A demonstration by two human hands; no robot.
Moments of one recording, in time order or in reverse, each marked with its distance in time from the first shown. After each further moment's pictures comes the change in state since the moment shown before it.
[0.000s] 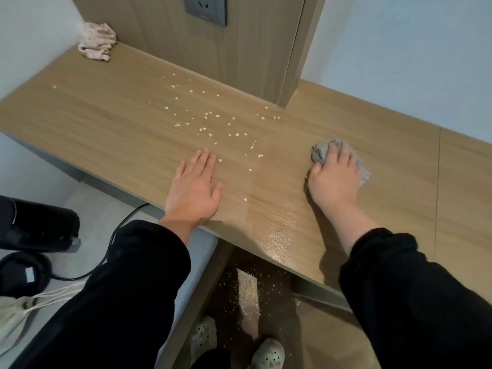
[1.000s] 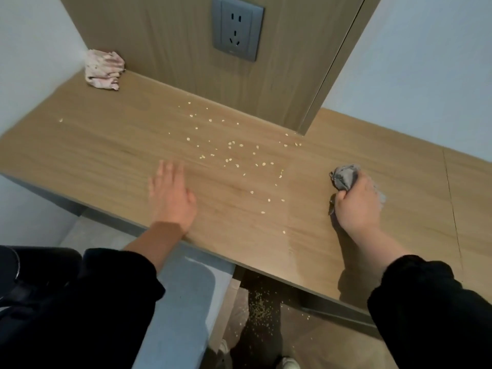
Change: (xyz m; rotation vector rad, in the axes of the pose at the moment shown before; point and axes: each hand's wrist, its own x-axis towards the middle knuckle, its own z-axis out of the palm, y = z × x) left_hand 0.037 -0.104 -0.017 -0.207 0.131 -0.202; right_hand -0.004 -0.026 0.000 0.199 0.144 0.167
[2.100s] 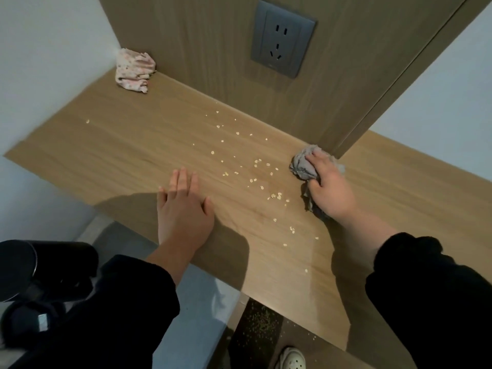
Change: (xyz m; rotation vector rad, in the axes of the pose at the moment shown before) left_hand 0.017 -0.009 0.003 0.132 -0.027 -0.080; right_hand 0.057 -0.110 0.034 0.027 -0.348 -0.504
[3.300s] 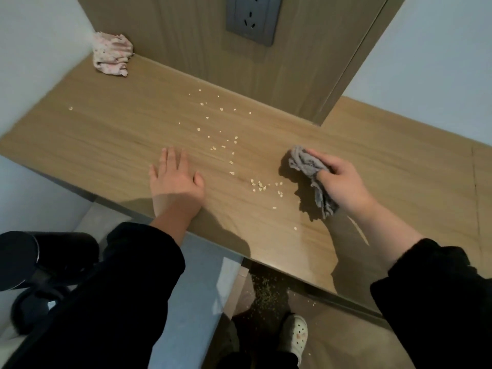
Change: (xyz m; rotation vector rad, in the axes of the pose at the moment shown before) left_hand 0.002 0.001 -0.002 0.055 -0.015 0.003; right_hand -0.088 -0.017 -0.034 0.643 -0.045 0.270
